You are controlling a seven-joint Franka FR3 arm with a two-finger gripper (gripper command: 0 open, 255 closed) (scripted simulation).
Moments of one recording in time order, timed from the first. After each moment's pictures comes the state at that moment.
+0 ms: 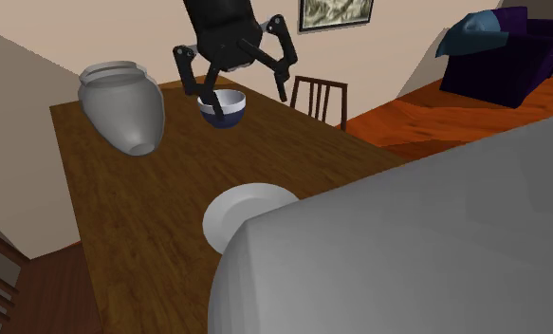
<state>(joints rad) -0.02 -0.67 0.32 -2.54 0.00 1.69 0.31</state>
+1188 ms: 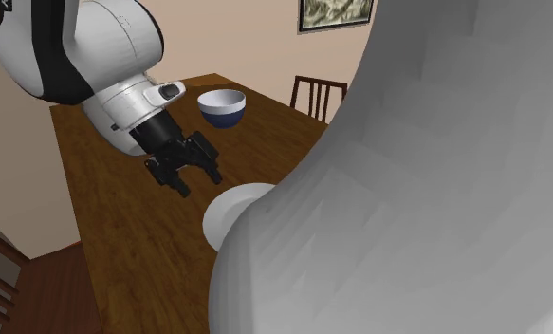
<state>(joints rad) -0.11 0.20 0.70 -2.27 -0.35 1.87 1.29</state>
